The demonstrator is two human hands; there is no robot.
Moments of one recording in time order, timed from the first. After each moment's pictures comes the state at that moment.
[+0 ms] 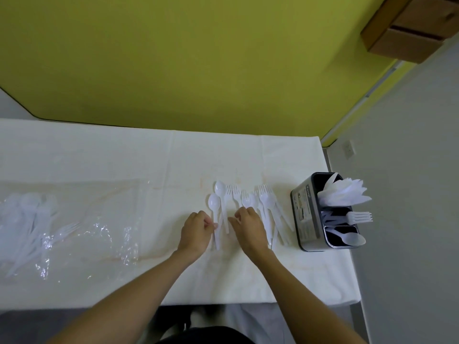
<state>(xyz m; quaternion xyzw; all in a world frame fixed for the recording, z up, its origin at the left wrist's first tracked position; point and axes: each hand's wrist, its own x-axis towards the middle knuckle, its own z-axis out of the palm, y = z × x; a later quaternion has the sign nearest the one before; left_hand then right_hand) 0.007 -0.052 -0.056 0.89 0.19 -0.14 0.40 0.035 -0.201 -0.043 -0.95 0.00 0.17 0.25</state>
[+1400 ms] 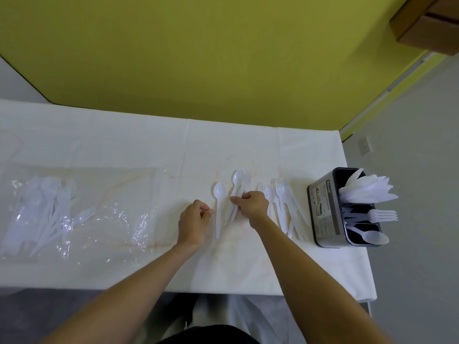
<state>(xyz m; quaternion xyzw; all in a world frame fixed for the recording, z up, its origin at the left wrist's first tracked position) -0.003 -0.020 -0.048 0.86 0.27 -0.07 0.42 0.074 -0.160 -0.045 -0.82 0.22 0.24 0.47</state>
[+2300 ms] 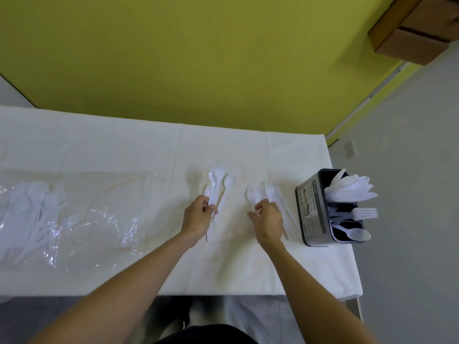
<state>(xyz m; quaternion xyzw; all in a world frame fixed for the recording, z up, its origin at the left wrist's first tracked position) 0.018 -0.040 -0.029 0.77 0.27 -0.14 0.56 0.040 -0.215 -0.041 -0.95 0.15 0.12 0.26</state>
